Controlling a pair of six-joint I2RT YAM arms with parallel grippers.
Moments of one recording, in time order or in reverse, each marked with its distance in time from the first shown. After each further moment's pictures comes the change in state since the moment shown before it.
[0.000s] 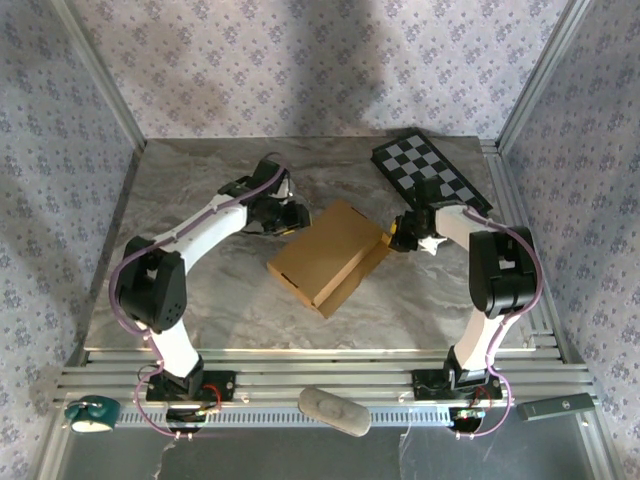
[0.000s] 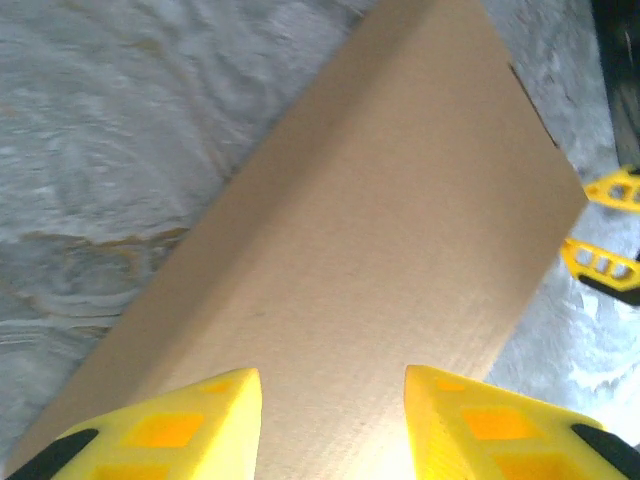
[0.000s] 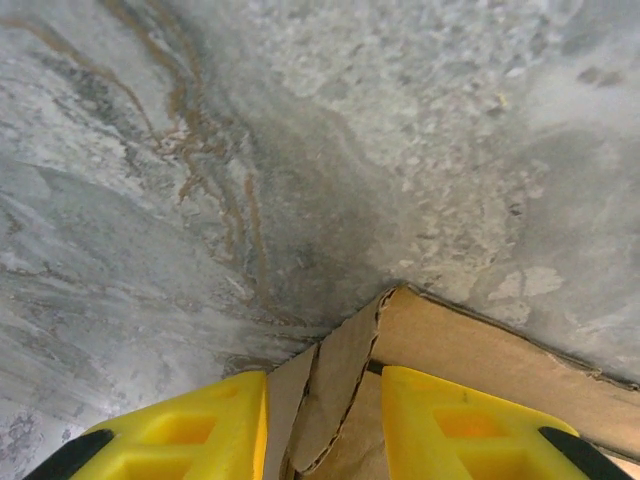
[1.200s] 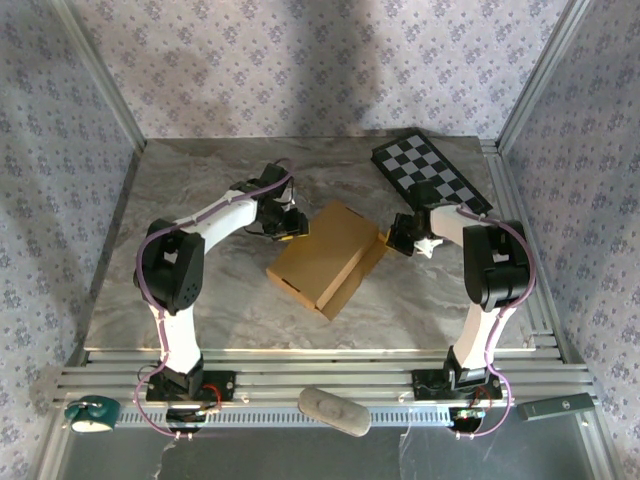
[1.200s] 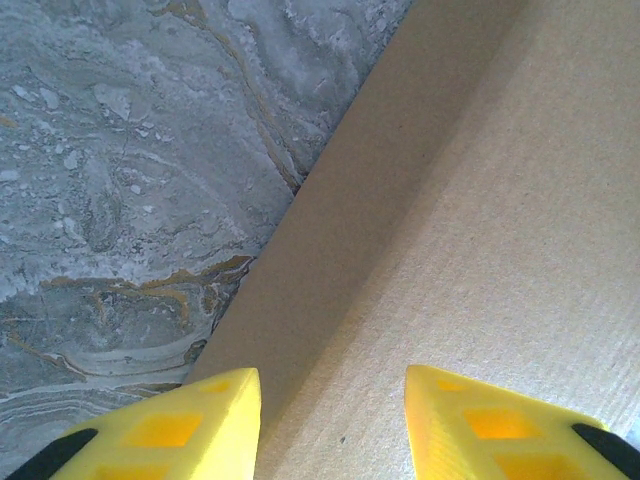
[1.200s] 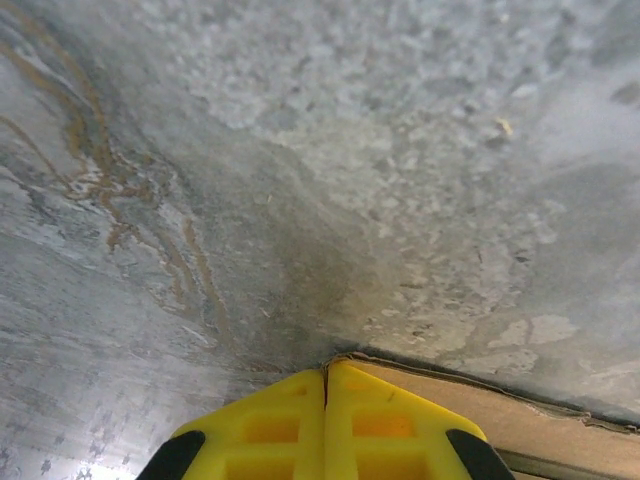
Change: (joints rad) left arm 0.034 0.153 0.039 -0.030 -0.005 0.111; right arm 0.016 0.060 0.016 0.012 -0.004 0.022
